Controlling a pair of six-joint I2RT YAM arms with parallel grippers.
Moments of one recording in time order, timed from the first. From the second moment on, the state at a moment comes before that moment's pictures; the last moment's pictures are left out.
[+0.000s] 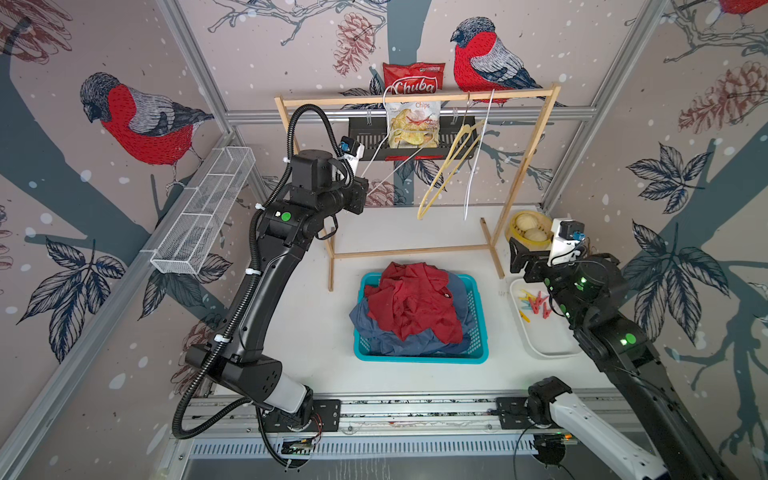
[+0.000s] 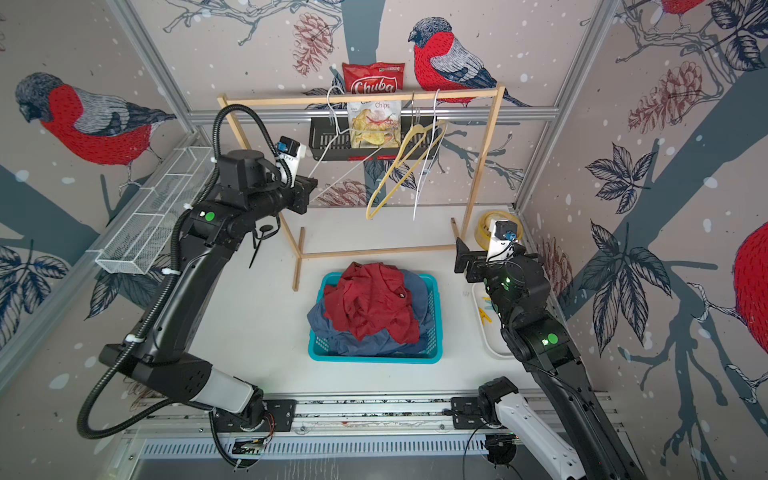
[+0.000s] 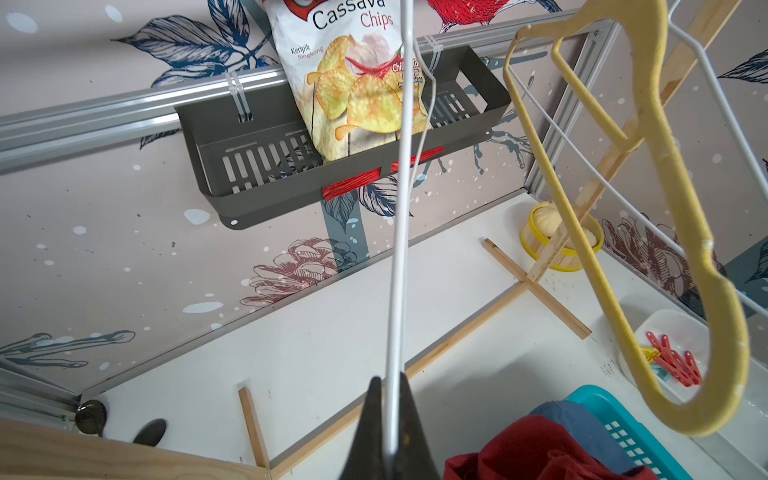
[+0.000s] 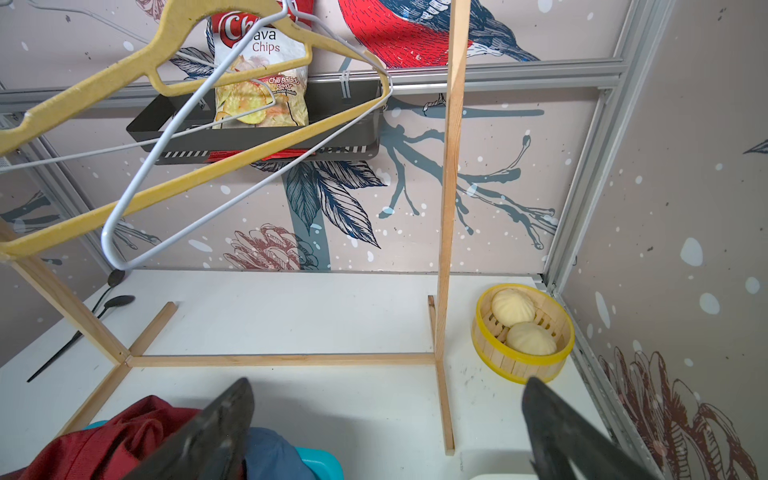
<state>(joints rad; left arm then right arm) -0.37 1.52 1.91 -0.75 0.16 0.06 0.41 0.70 0.97 -0.40 0.24 0.05</state>
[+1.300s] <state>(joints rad) -0.16 0.97 0.55 0.09 -0.14 -0.05 0.11 0.75 0.42 0.15 0.48 0.13</state>
